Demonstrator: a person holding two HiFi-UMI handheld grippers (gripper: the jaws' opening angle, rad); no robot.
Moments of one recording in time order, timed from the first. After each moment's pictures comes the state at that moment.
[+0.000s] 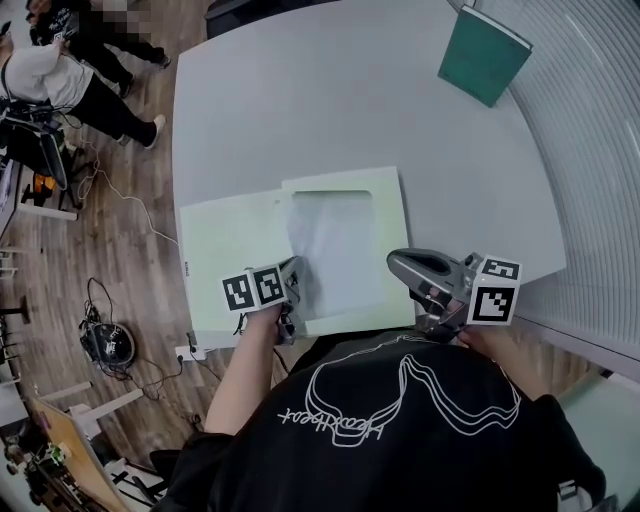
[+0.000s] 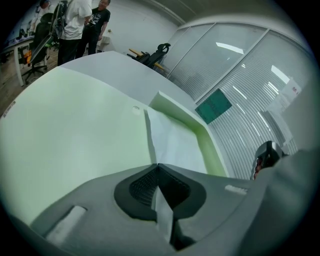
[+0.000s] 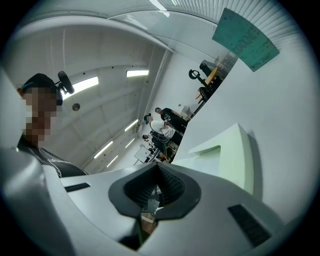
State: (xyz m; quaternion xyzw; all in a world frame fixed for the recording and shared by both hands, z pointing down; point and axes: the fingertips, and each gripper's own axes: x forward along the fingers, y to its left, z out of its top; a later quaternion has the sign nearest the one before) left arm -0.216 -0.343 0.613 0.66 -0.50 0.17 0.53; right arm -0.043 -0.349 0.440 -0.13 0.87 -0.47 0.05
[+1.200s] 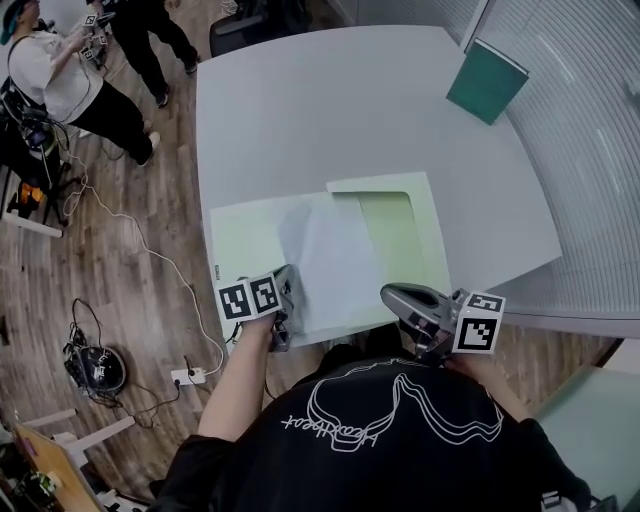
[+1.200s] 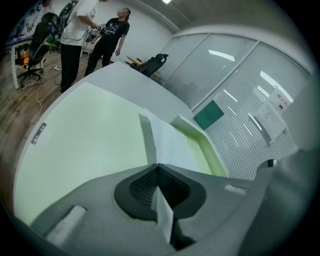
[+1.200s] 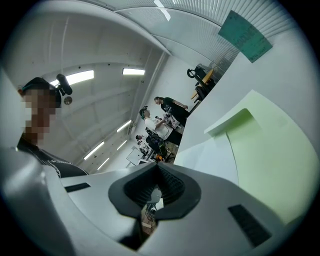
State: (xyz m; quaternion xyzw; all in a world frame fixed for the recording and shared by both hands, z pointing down) left arm -0.329 -0.306 0.591 0.70 -0.49 0.14 0.50; right arm -0.156 -0.254 0.434 -0.19 0.86 -0.47 0.04
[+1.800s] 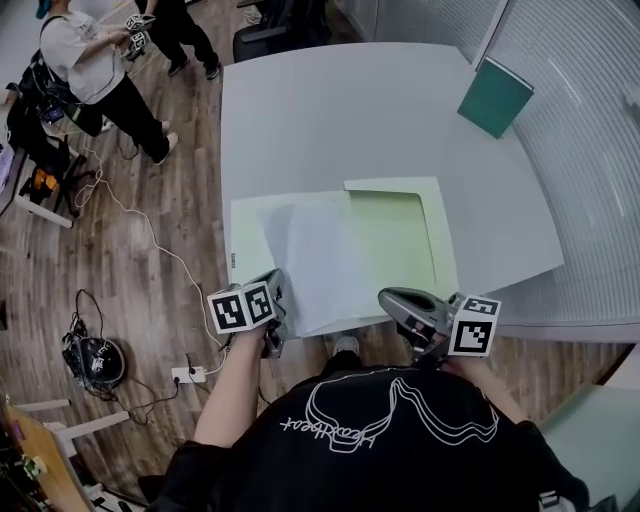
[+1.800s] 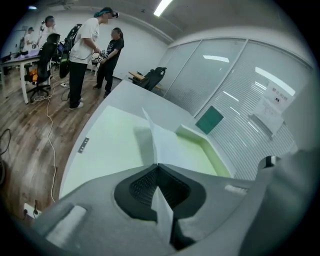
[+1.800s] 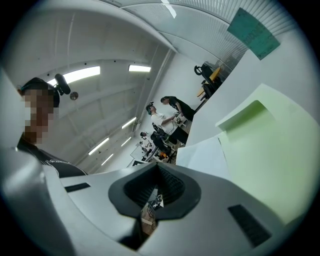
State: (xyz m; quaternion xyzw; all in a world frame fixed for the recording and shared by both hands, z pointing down) left arm -0.383 -0.267 0.585 0.70 -0.54 0.13 0.44; right arm -0.186 -0.220 0.454 -0.16 0.88 -0.46 0.04
